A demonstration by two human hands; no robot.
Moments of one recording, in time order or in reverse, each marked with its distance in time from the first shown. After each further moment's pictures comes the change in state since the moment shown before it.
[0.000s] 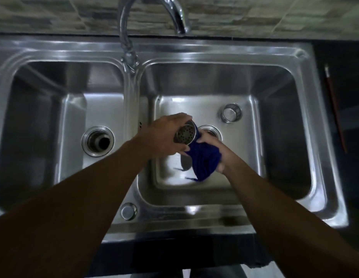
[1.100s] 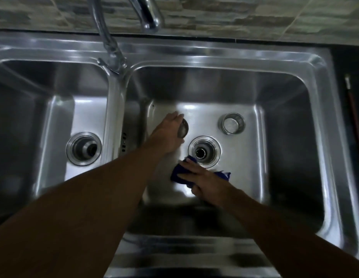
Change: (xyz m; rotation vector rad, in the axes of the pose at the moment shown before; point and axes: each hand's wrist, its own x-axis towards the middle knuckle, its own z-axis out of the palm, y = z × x) left_hand 0.102 -0.051 0.075 -0.009 0.077 -0.366; right_hand 0.004 0.038 -0.063 -1.758 -0.259 -0.444
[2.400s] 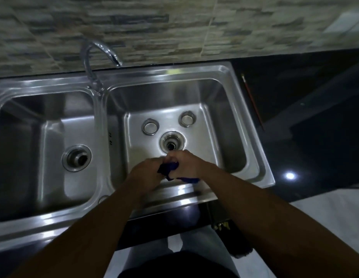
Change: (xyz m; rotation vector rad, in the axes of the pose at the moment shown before) left_hand -0.205 0.063 -0.016 0.025 -0.225 0.143; right_hand -0.071 -0.101 -0.075 0.404 0.013 0.442
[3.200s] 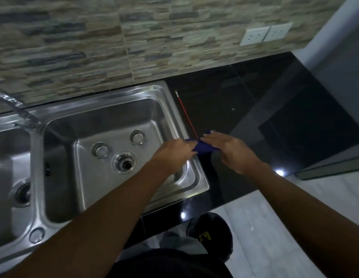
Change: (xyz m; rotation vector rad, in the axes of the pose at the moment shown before) left_hand 0.065 0.303 0.028 0.602 0.114 0.452; right_hand -0.234 0.135 -0.210 -0.547 0.548 -0.151
